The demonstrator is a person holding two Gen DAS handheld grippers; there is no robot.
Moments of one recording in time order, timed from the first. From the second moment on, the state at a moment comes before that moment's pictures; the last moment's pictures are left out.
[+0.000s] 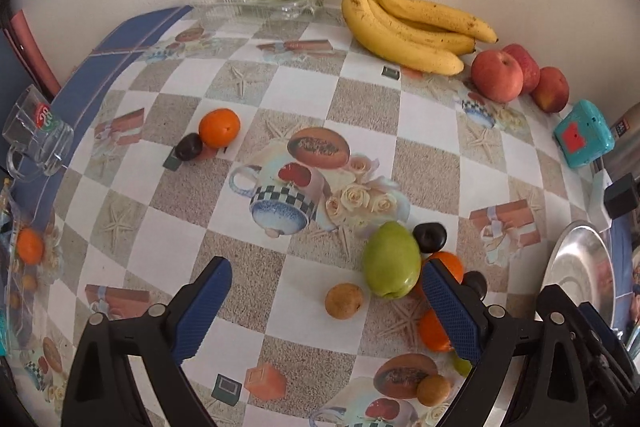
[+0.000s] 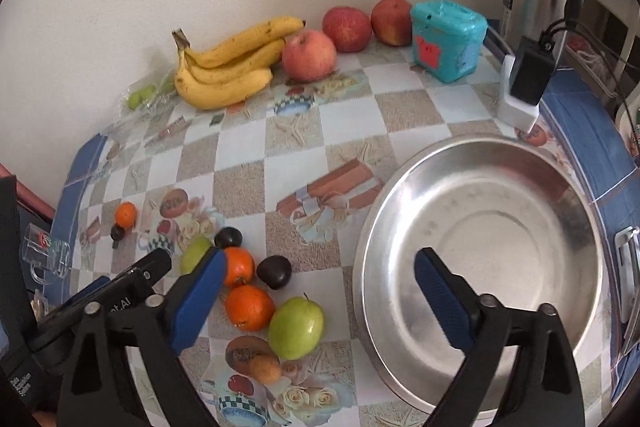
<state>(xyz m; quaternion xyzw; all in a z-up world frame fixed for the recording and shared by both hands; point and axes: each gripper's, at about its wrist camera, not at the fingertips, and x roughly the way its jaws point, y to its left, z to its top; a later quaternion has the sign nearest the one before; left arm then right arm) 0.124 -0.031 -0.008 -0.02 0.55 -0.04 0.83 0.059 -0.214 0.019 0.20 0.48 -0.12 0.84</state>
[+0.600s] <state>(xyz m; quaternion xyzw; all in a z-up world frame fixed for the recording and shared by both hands) 0.114 -0.018 -0.025 -0.06 0.59 -0.06 0.80 0.046 -0.200 0.001 0.22 0.52 -0.08 0.82</state>
